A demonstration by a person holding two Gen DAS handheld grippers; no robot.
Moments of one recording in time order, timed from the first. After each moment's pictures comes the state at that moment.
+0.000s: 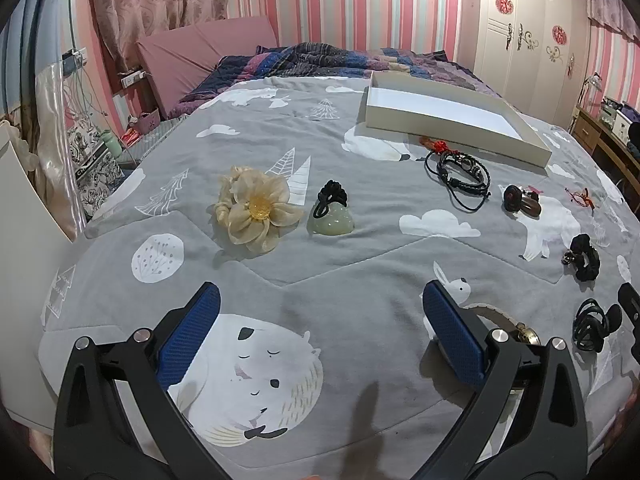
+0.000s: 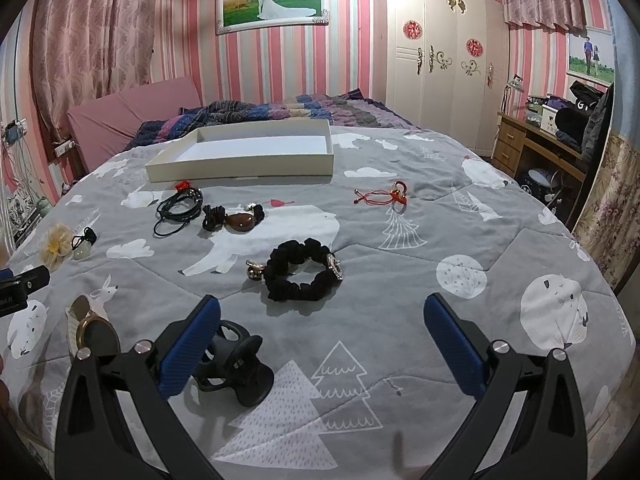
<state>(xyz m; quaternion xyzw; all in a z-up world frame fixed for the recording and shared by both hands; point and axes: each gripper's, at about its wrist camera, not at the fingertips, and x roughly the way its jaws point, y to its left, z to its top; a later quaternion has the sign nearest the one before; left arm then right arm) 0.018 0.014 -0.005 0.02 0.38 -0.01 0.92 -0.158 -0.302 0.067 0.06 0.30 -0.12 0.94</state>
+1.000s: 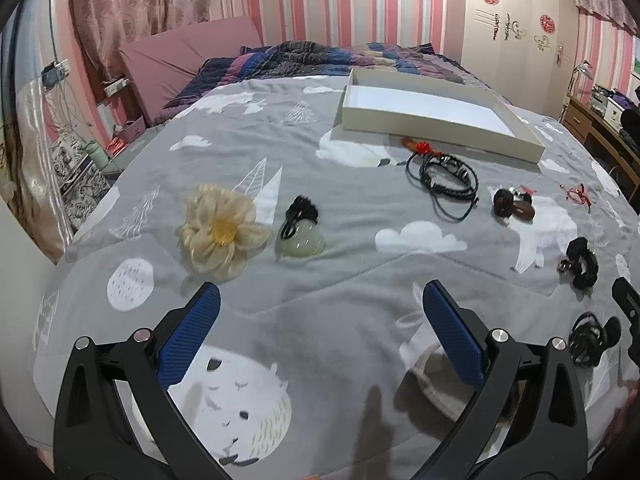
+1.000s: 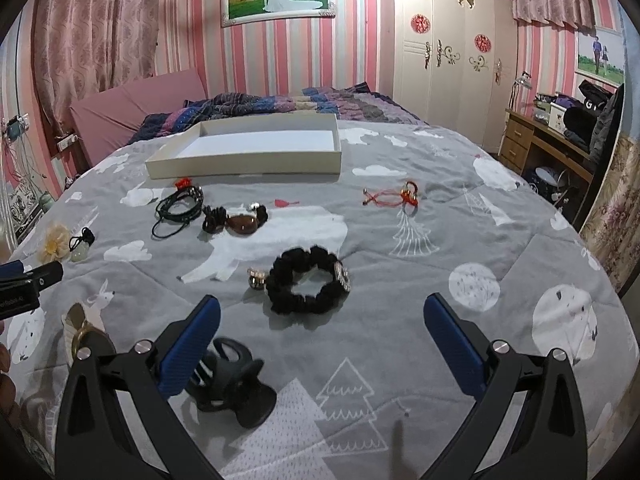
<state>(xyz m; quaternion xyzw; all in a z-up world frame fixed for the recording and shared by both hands) 0.044 -0.010 -0.004 0.04 0.39 -0.03 0.92 -0.134 -0.306 0.071 0.05 0.31 -0.11 0.94</state>
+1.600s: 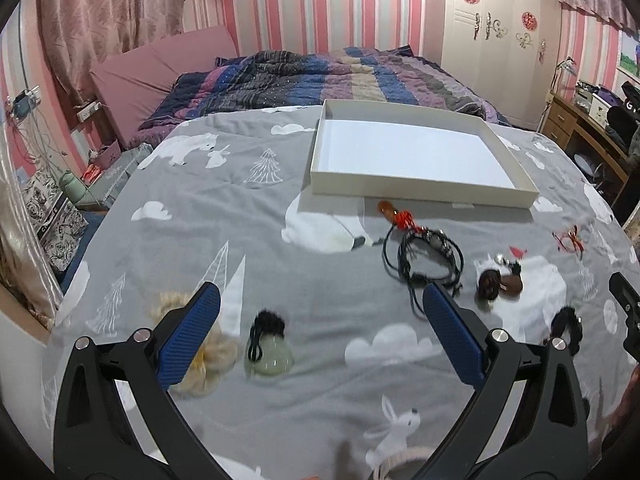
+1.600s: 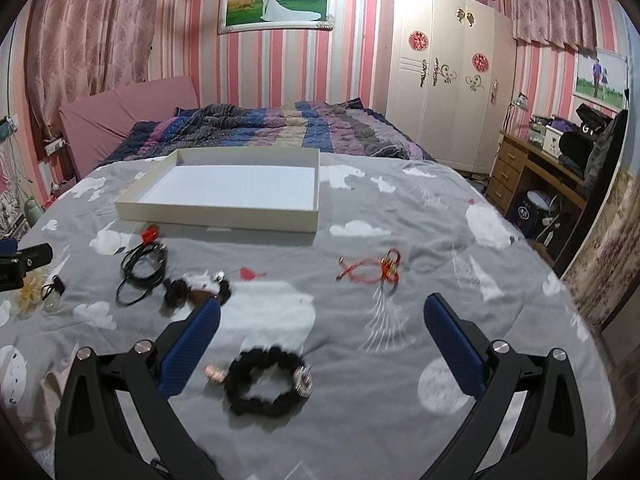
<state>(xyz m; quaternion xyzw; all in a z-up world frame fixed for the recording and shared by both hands) 0.124 -0.038 0.039 0.05 0.39 -0.07 0.92 -0.069 -0.343 0.107 0.02 0.30 -0.13 0.94</state>
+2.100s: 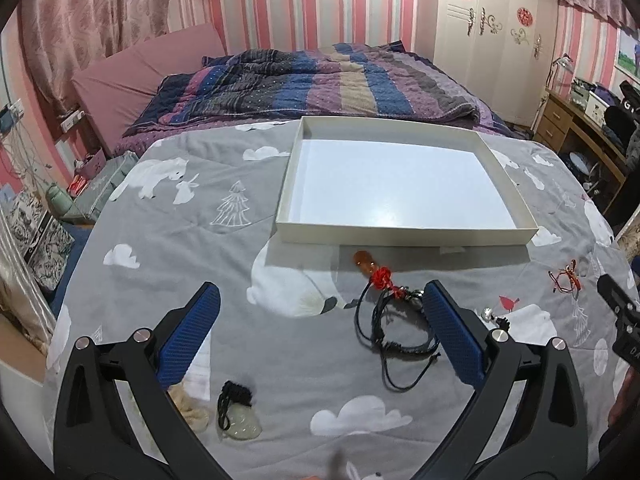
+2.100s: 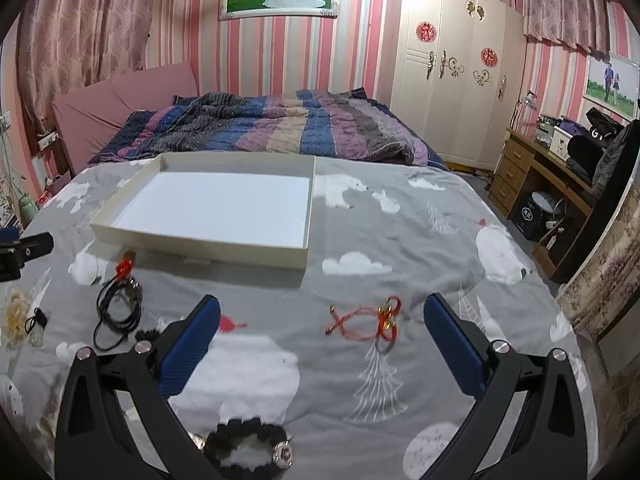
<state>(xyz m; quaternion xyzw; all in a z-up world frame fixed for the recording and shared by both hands) 0.182 -0.076 0.054 0.06 0.40 -0.09 0.91 -0.010 -0.367 0.122 0.02 0.32 -0.12 0.94</state>
